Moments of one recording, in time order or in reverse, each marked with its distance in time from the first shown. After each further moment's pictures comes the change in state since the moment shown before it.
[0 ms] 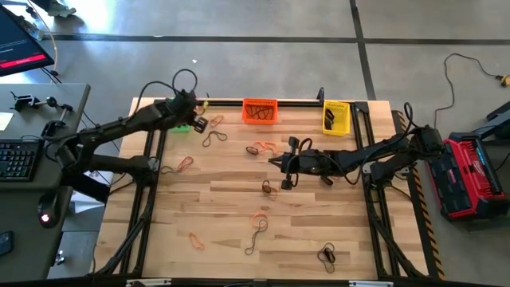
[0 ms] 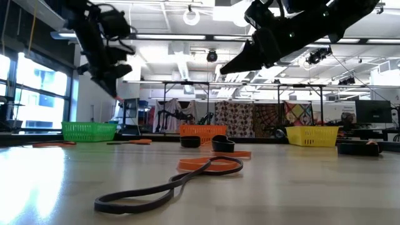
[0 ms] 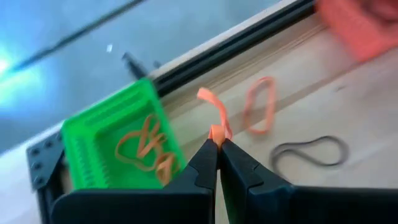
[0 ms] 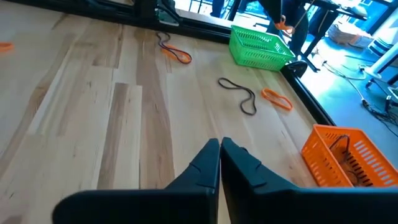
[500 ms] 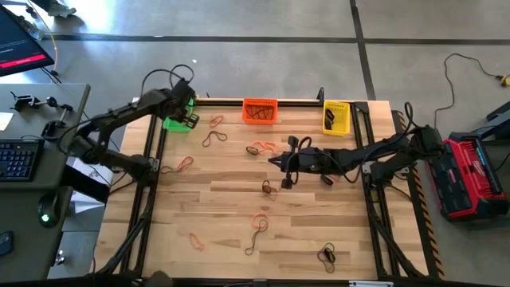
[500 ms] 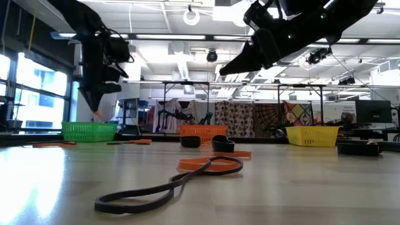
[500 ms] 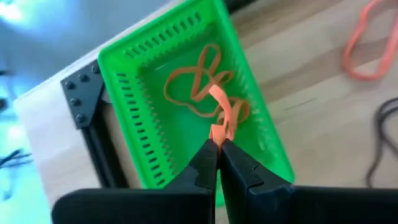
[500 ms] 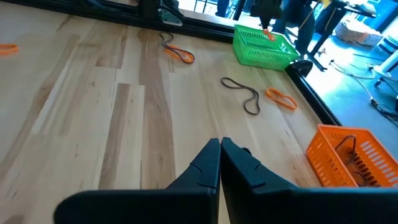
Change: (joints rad) left arm 0.228 0.212 0.112 -0.225 0.034 0.076; right arm -0.029 0.000 0.000 0.000 -0.048 0.000
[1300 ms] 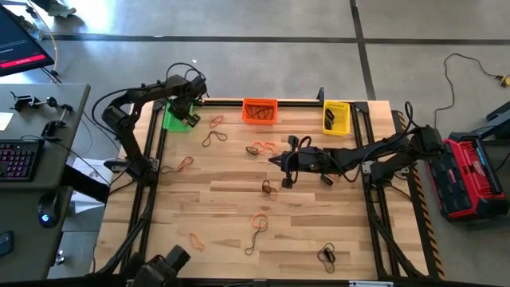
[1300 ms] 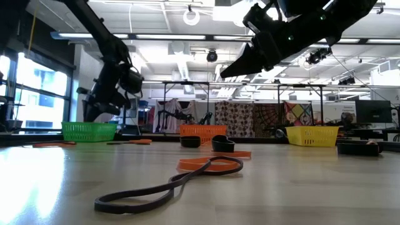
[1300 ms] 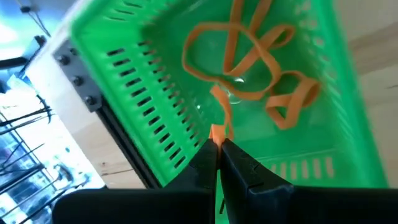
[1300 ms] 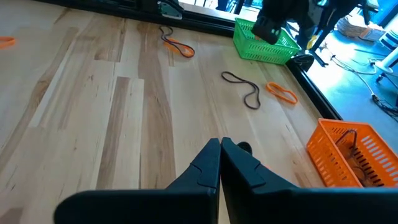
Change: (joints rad) left arm 0.065 0.435 0.260 -0.265 -0.081 0.042; right arm -0.004 0.000 0.000 -0.022 -0.005 0.003
